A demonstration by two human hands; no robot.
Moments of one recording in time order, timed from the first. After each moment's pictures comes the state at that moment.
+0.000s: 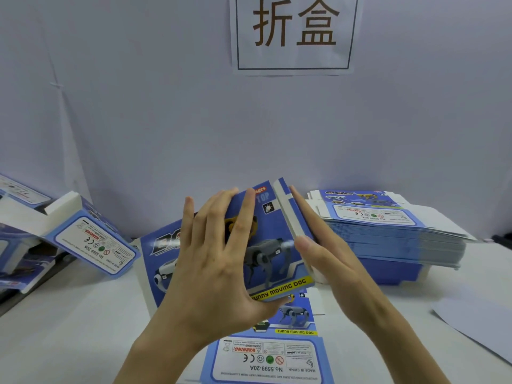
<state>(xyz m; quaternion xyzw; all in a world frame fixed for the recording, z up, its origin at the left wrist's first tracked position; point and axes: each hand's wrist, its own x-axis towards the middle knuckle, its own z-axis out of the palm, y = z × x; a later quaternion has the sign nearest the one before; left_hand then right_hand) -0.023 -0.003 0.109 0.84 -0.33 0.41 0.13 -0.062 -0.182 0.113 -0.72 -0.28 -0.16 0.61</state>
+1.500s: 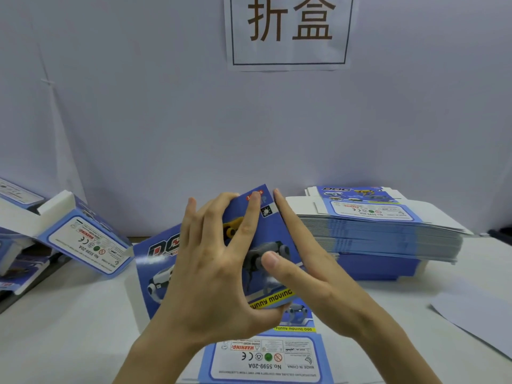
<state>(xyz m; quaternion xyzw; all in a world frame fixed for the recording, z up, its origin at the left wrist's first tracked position) -0.025 -0.004 0.106 0.85 -0.33 0.39 0.15 -0.068 -0.168 0.114 -0.80 -0.23 -0.12 0.53</state>
